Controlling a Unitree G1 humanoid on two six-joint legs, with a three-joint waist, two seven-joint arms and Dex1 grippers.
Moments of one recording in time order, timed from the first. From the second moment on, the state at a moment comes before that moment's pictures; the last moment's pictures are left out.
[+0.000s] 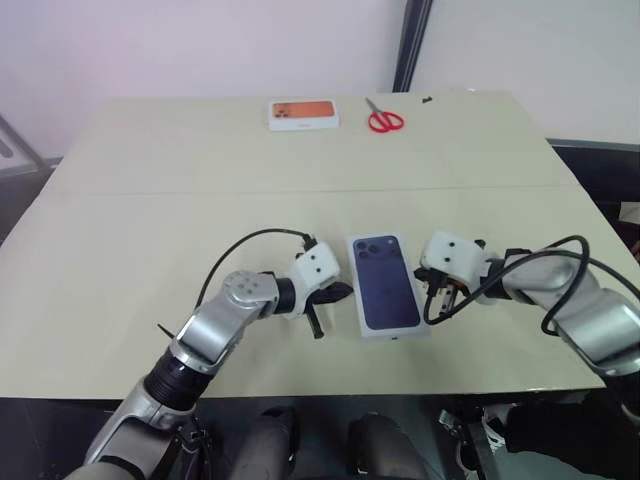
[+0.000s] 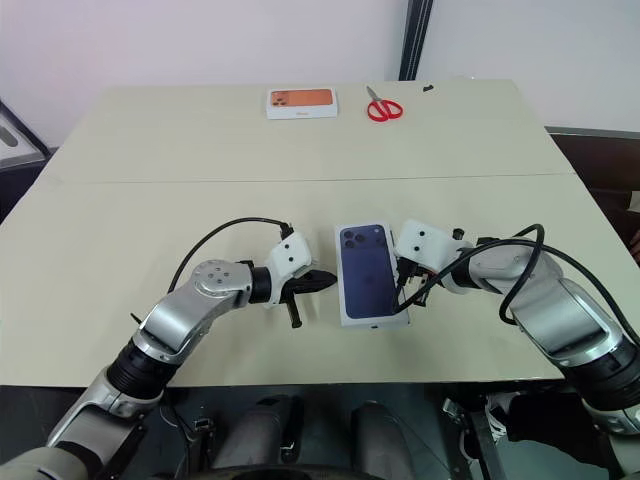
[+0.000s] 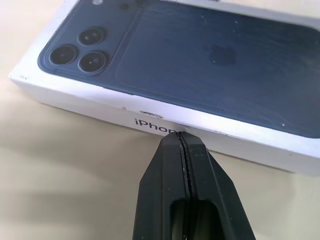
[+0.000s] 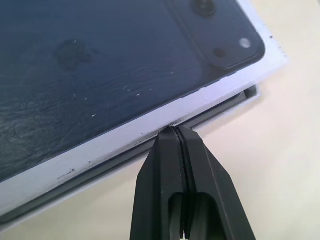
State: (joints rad) left arm -0.47 0.38 -0.40 -0.24 -0.18 0.66 -0.76; right arm -0.39 -1.02 0.25 -0.43 0.19 0.76 0.82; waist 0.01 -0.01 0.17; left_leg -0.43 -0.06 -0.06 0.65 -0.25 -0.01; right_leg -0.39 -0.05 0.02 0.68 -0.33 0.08
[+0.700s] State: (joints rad) left arm -0.48 0.35 -0.41 -0.21 -0.17 0.64 -0.76; right arm -0.36 -0.99 0.23 -0.41 0.14 0.77 0.82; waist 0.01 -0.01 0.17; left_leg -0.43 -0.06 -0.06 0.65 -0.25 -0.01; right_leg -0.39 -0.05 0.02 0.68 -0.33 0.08
